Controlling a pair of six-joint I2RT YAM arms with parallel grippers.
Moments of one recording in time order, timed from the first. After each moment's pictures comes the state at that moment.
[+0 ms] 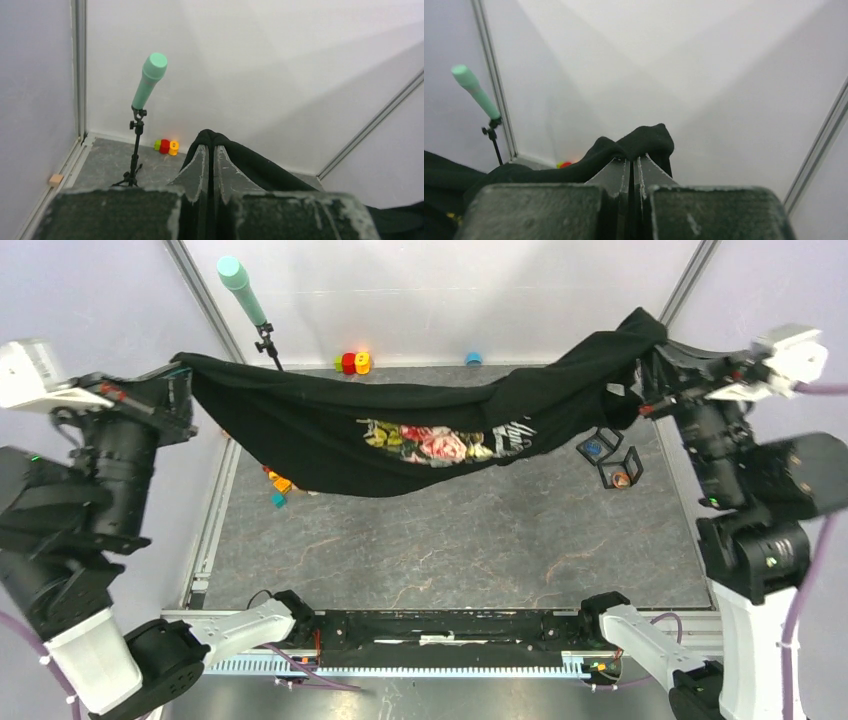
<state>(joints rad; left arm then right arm) -0.69 1.01 2.12 -0.86 -0.68 -0.19 0.27 0.90 1.62 -0.31 -0.06 -0.02</state>
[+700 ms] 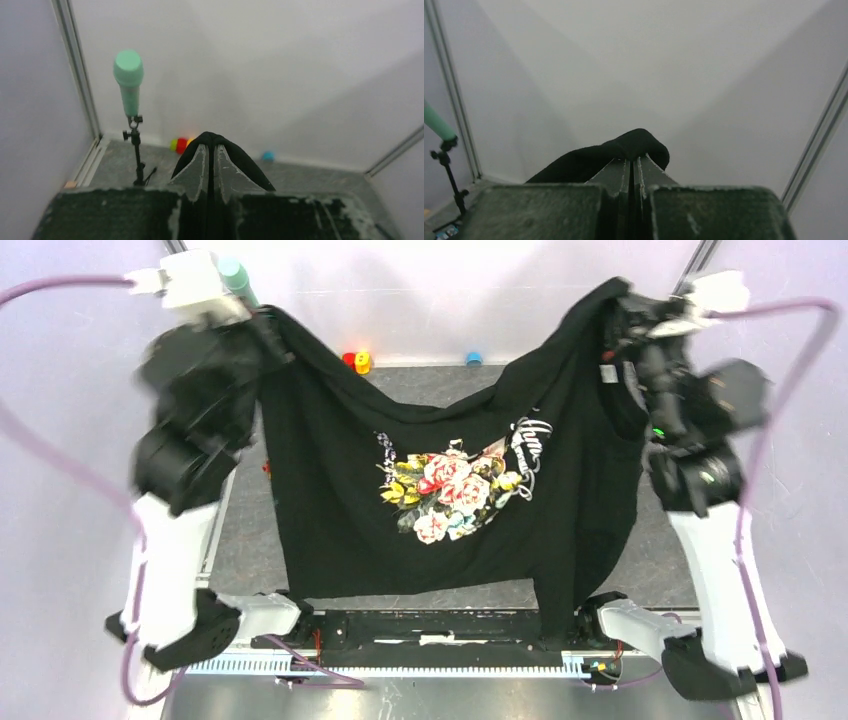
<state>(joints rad) -0.62 1.21 2.14 -0.72 -0.65 -0.12 0.27 1.04 1.67 -0.12 -0.01 -0.09</state>
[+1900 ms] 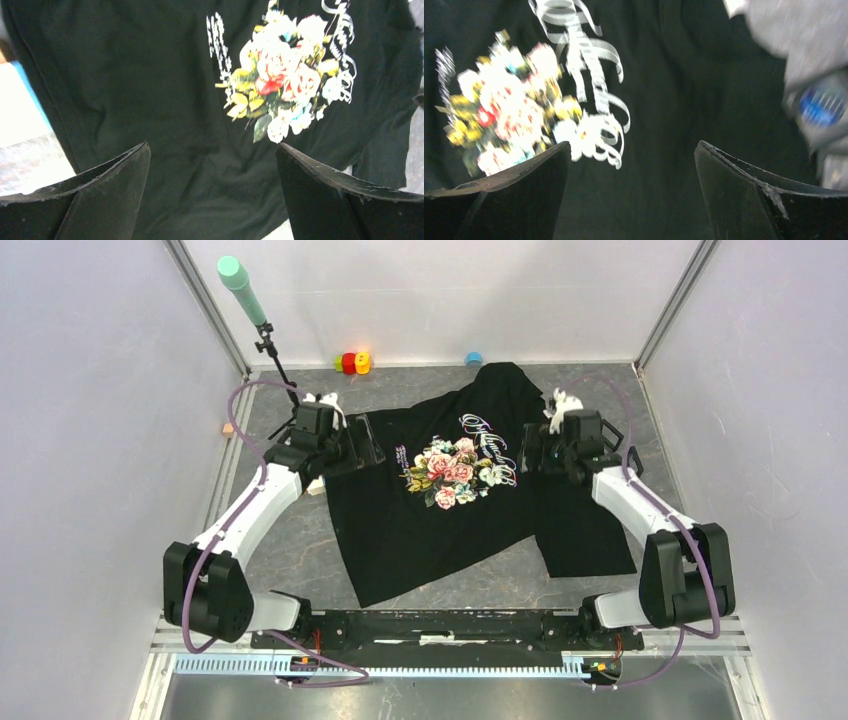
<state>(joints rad) -0.26 1.34 1.07 -0.47 0.11 -0.46 0.16 1.42 0.92 -0.14 -0.10 0.14</state>
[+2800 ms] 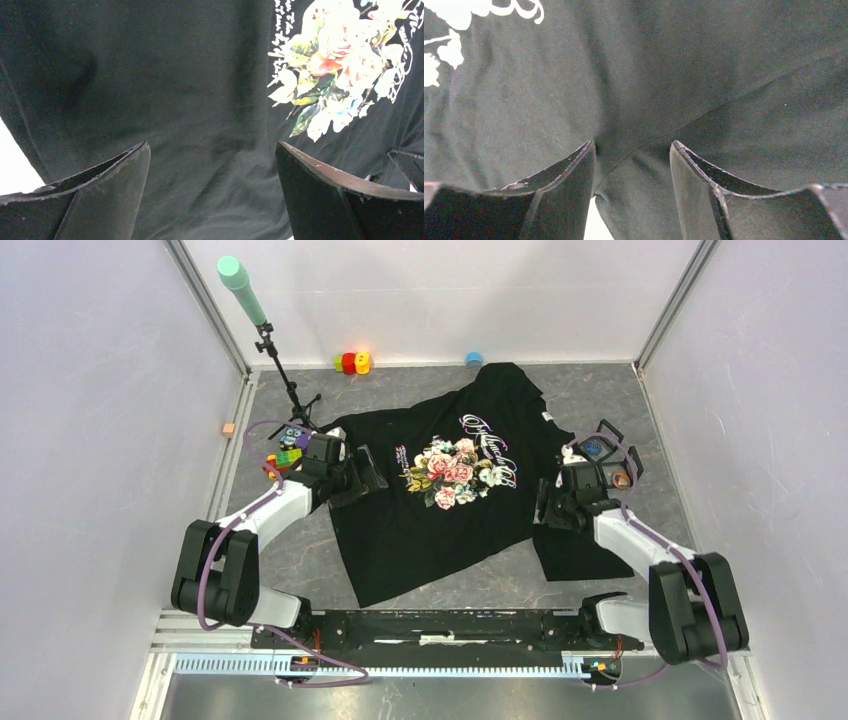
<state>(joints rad) -0.25 1.41 0.76 -0.22 0.16 -0.60 0.20 1.28 0.54 -0.23 0.00 0.31</state>
